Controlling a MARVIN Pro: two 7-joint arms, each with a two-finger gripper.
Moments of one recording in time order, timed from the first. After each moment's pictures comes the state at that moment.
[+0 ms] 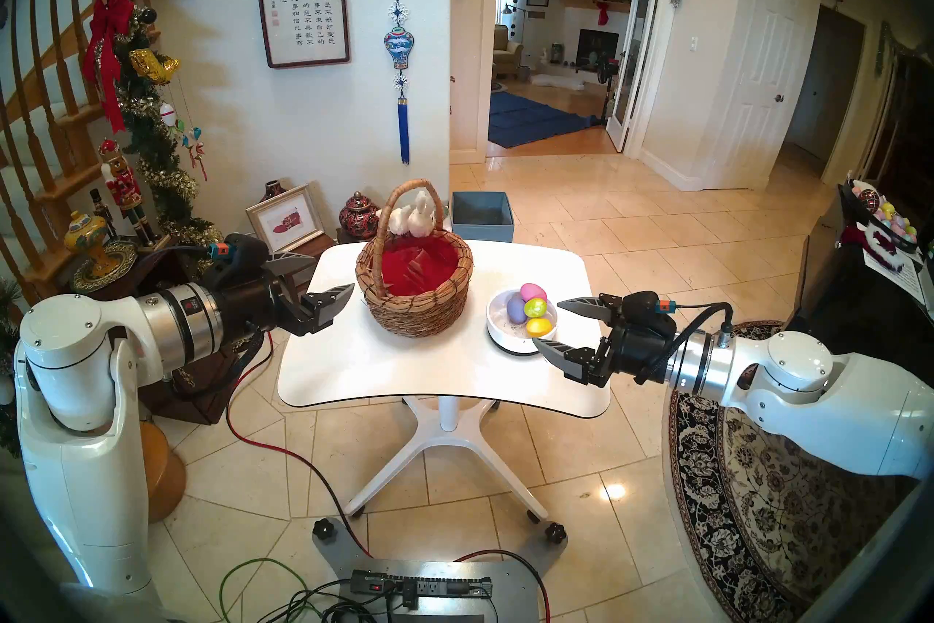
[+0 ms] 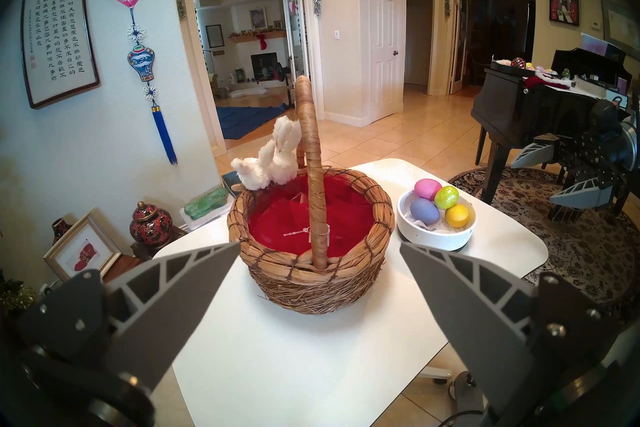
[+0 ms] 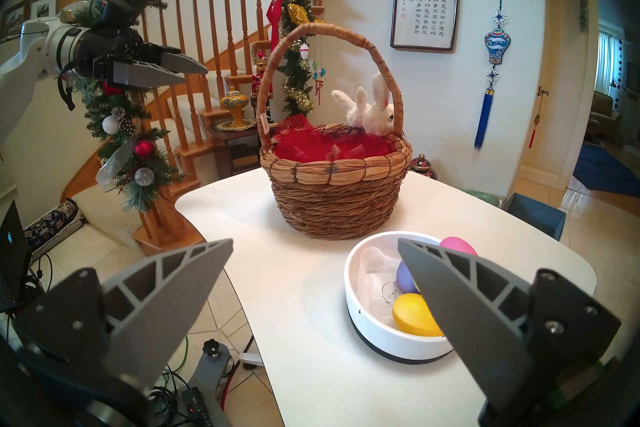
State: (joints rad) left arm 1.78 -1.45 -1.92 -2.41 0.17 0.79 -1.03; right arm -2.11 -0.11 1.51 -1.90 1.15 -0.30 0.52
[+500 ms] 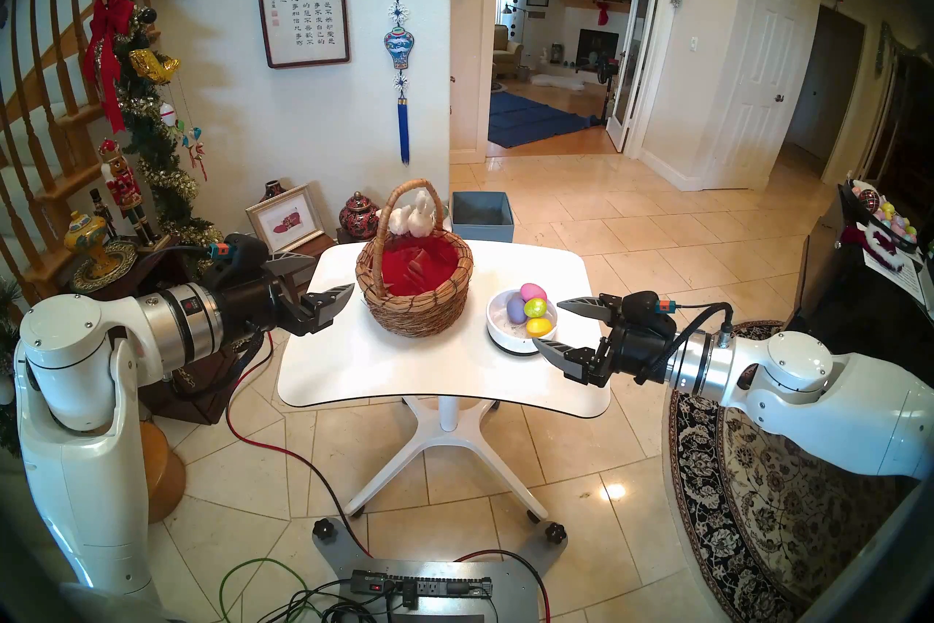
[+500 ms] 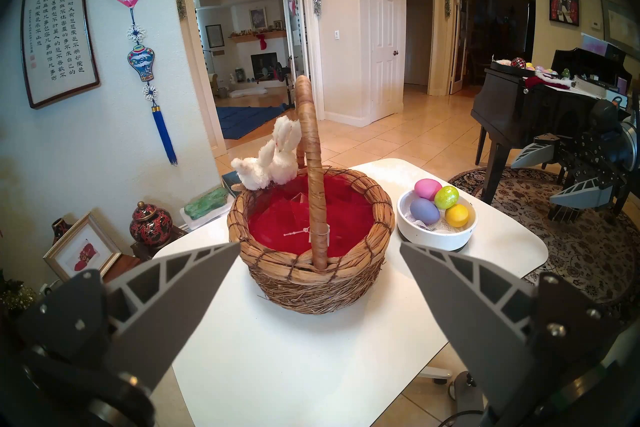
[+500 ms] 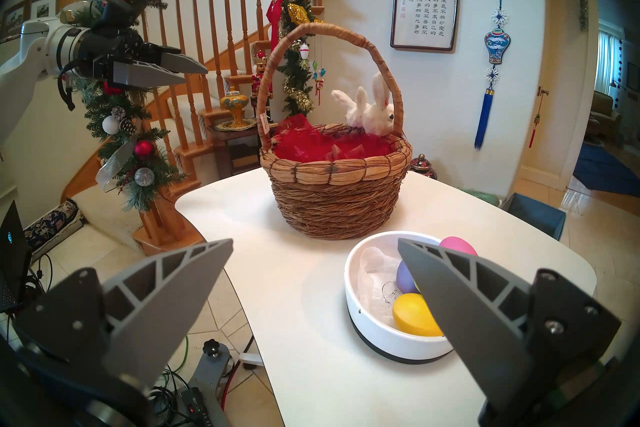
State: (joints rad) left arm 1.78 -1.45 -1.92 -2.41 0.17 0.79 -1.03; right arm -2.11 -0.11 1.51 -1.90 1.15 -0.30 0.52
